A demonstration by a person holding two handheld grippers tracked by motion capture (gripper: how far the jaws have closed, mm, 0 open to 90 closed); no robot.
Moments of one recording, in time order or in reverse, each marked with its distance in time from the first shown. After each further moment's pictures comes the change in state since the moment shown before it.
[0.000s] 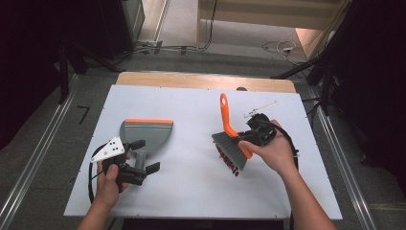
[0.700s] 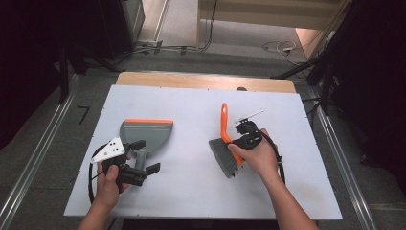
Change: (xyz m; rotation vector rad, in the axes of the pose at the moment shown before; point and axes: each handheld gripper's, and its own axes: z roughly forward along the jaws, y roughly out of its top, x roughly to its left) left arm -0.001 0.000 0.000 0.001 -0.004 0.006; right arm -0.011 -0.009 0.060 0.102 -0.083 0.248
